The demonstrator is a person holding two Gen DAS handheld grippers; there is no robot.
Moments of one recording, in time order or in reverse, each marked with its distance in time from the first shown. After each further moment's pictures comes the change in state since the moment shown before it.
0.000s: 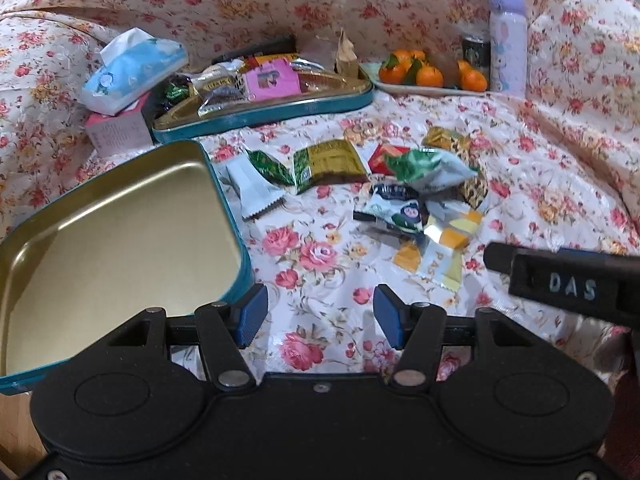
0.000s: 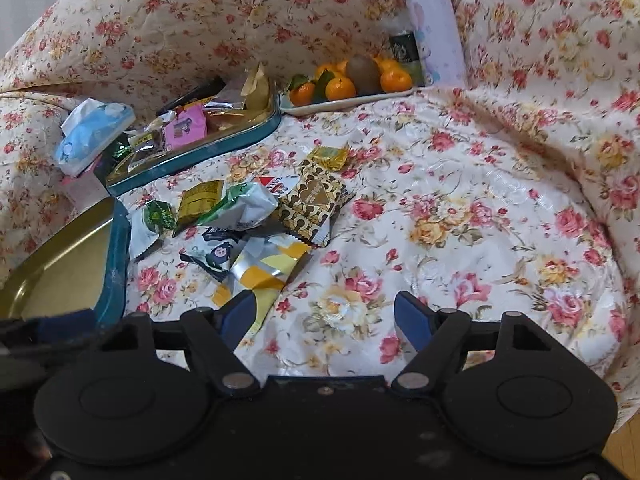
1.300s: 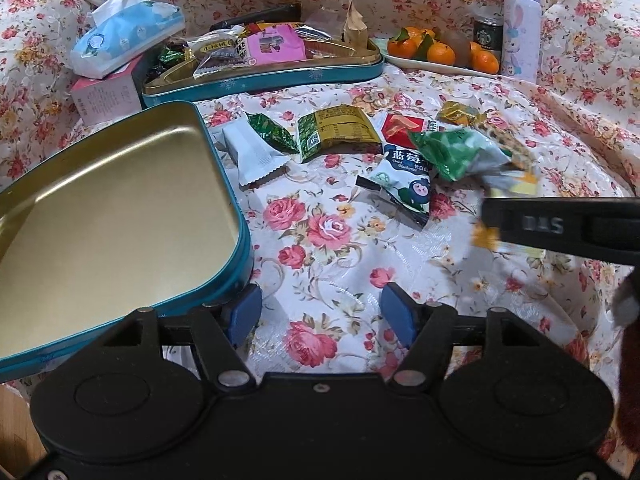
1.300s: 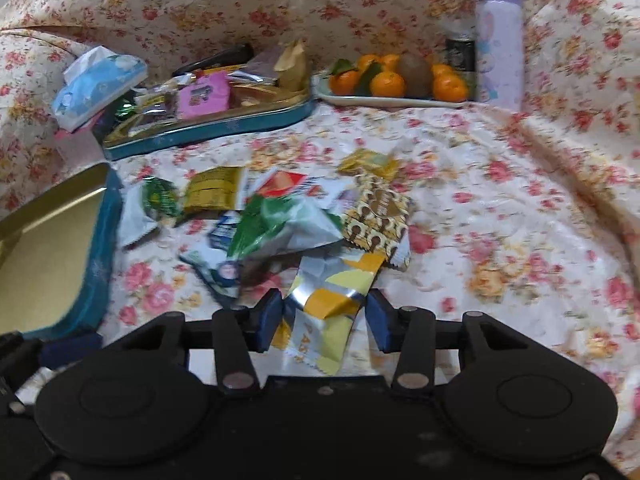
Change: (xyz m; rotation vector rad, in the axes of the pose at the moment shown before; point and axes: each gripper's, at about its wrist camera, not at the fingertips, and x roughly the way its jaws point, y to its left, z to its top) left arm 0.030 0.014 -0.008 -0.032 0.047 -0.042; right arm 0.039 0.029 0.021 -0.166 0.031 -0.075
